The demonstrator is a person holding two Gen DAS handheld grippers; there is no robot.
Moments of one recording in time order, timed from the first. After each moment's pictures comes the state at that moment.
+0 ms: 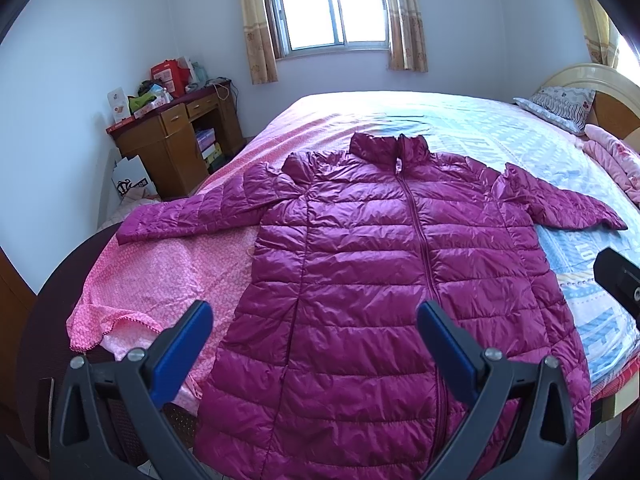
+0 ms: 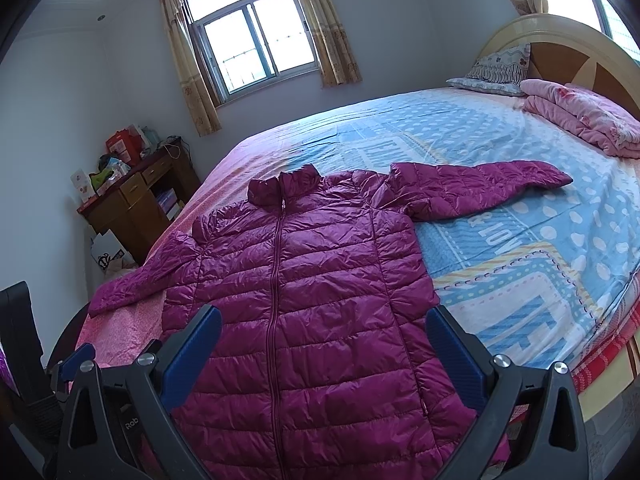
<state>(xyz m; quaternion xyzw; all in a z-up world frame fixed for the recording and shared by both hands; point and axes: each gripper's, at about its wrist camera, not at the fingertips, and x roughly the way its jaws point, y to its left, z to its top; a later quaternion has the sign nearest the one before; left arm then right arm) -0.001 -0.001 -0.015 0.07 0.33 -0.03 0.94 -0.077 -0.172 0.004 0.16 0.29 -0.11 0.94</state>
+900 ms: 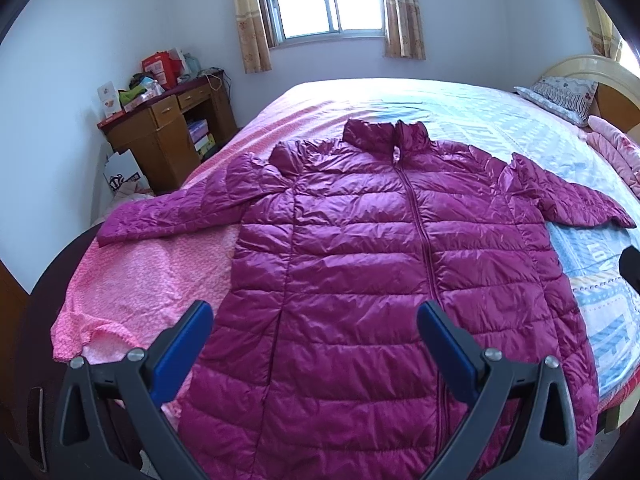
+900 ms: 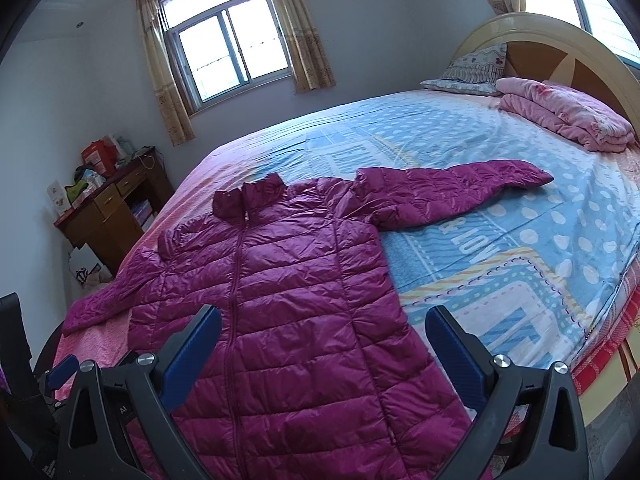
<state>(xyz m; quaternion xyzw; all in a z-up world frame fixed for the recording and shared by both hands) 0.037 -0.017 -0.030 0.08 0.36 -0.03 0.93 -0.054 -0.215 -0.008 0.17 0.29 -0.17 0.93</state>
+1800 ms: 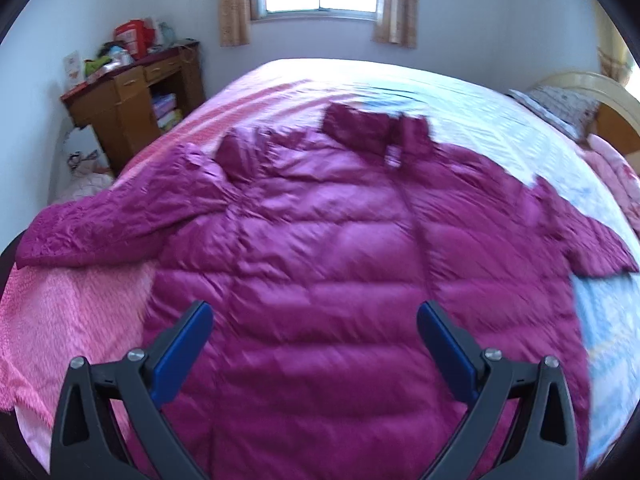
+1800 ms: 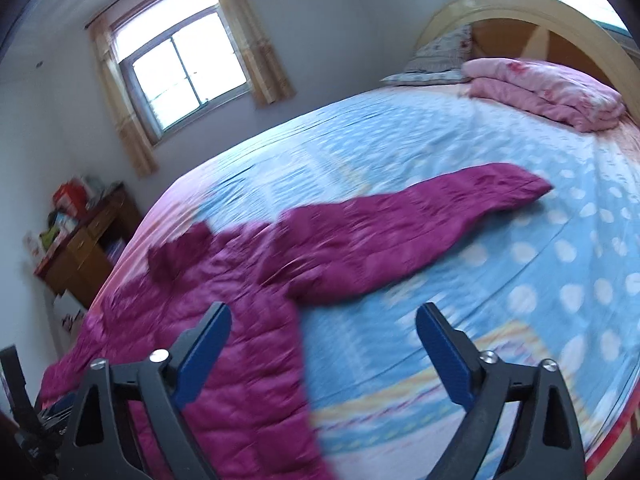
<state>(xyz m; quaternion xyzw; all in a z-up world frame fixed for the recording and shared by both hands) 0.160 -0.034 -0.064 0.03 0.39 -0.06 0.92 0.000 -0.384 -0.030 0.25 0.25 -0.22 0.91</state>
